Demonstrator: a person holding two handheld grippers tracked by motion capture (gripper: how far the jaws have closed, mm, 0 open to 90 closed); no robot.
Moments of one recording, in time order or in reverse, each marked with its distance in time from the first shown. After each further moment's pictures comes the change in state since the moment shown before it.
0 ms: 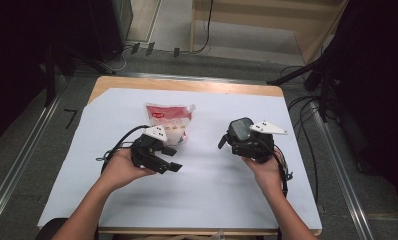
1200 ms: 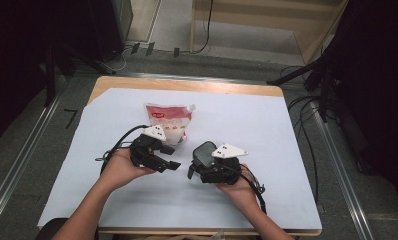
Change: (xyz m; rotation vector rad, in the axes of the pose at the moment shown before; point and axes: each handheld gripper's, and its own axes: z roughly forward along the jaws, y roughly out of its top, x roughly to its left) left arm 0.005 -0.004 0.002 -0.003 0.028 -0.008; right arm 0.086 -0.041 0.026 0.078 0.238 -0.161
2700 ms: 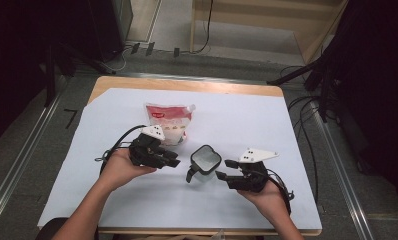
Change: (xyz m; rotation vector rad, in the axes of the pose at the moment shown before) left arm 0.001 -0.002 -0.001 -0.014 -0.037 -0.026; right arm -0.024 -0.006 -0.071 0.080 0.126 0.039
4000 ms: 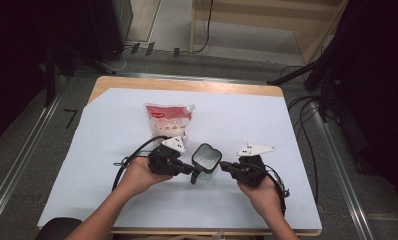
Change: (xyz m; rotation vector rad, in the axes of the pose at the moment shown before) left arm -0.026 0.009 0.047 0.054 -0.023 0.071; right arm -0.009 0.005 0.010 0.040 -0.030 0.083
